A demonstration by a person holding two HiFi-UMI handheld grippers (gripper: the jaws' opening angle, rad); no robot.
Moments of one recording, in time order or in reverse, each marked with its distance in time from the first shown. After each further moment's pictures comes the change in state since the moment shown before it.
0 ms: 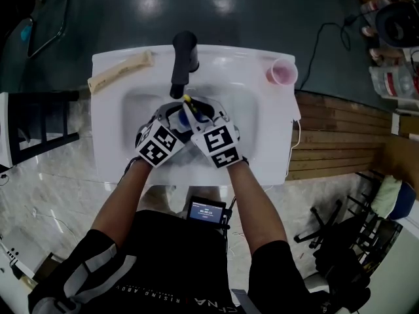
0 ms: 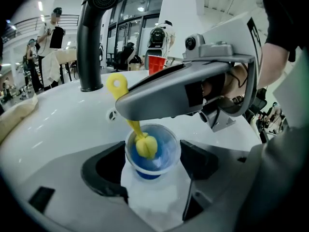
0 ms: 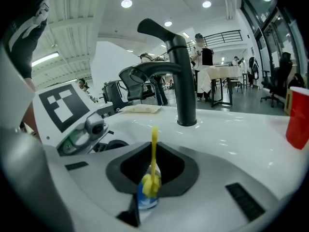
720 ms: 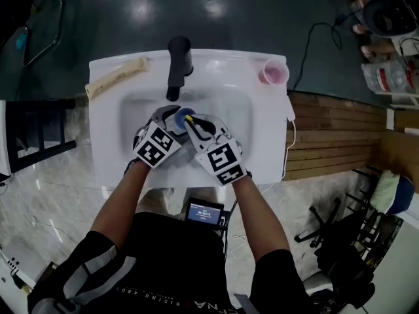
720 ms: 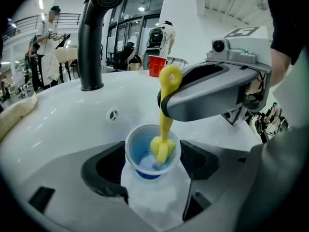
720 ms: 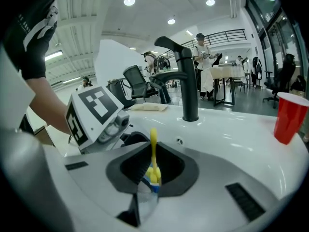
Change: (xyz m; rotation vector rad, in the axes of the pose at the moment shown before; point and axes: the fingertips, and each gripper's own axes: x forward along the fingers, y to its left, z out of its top) left arm 0.000 0.001 -0.002 -0.012 0.007 -0.013; right arm -0.038 0.023 -0.010 -0.026 0.021 0.029
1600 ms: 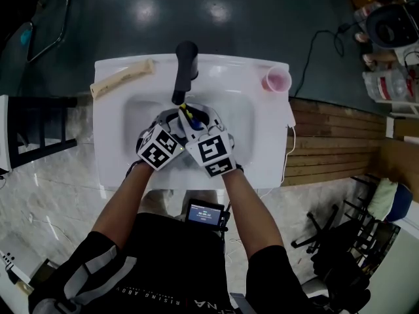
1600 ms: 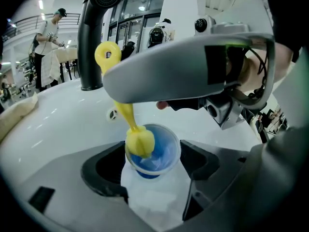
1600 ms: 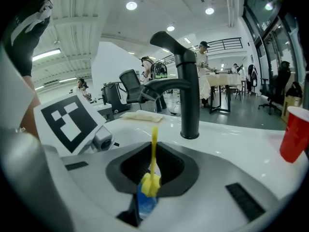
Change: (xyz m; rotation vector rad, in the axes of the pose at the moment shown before) left arm 0.000 -0.001 0.001 -0.001 0.004 0.008; right arm 0.030 -0.012 0.035 -0.015 -0.066 -0.066
